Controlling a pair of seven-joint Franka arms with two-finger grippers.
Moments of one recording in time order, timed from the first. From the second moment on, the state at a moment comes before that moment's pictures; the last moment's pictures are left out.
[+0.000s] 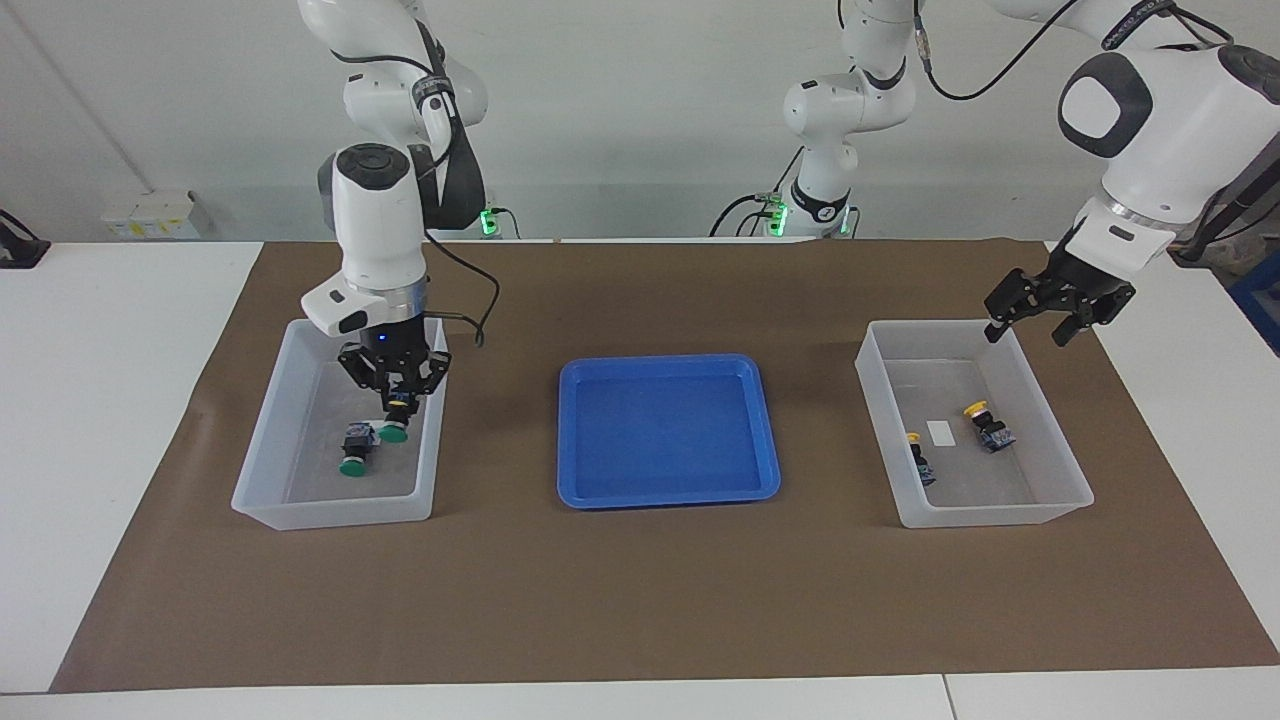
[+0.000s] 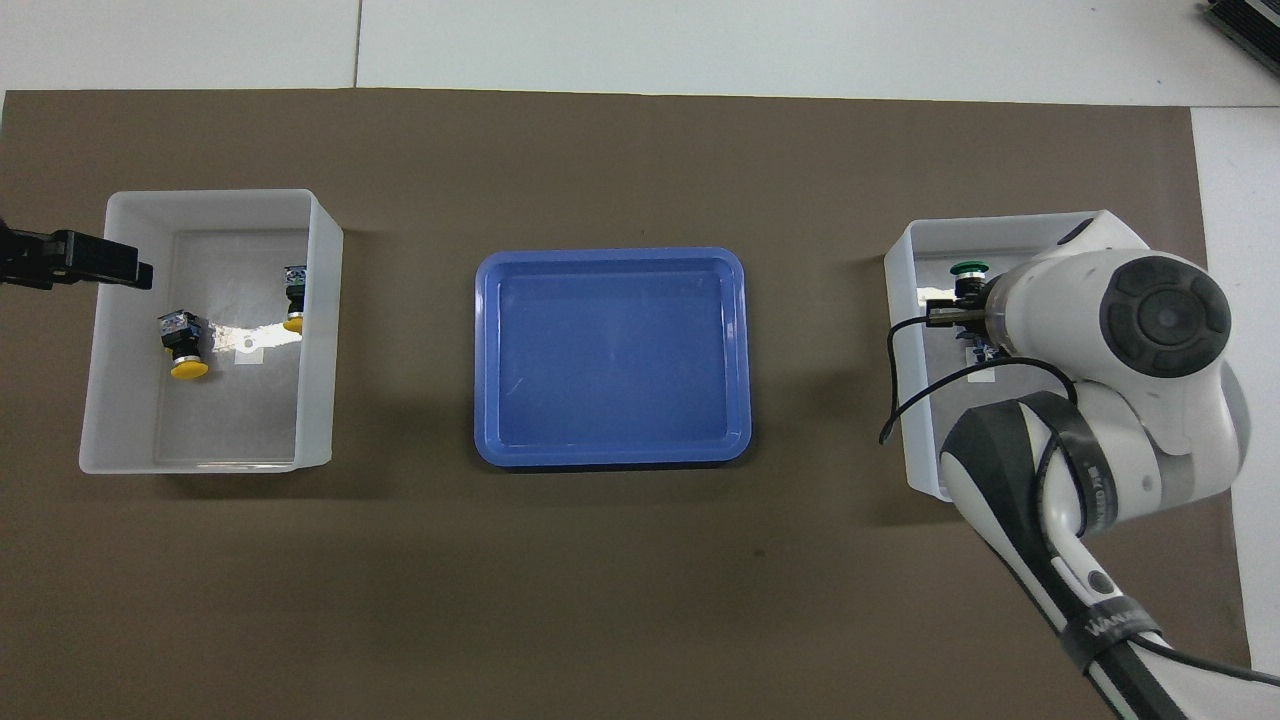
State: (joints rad) left arm 0.10 0.08 -0.05 -1.61 -0.08 1.74 0.16; right arm 0.01 0.04 0.08 -2.09 -0.27 2.31 0.27
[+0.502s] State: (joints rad) left arm -0.01 0.08 -0.05 -1.56 0.01 1.62 0.15; right arm -0.17 0.06 0.08 -2.17 -0.20 2.36 -0.01
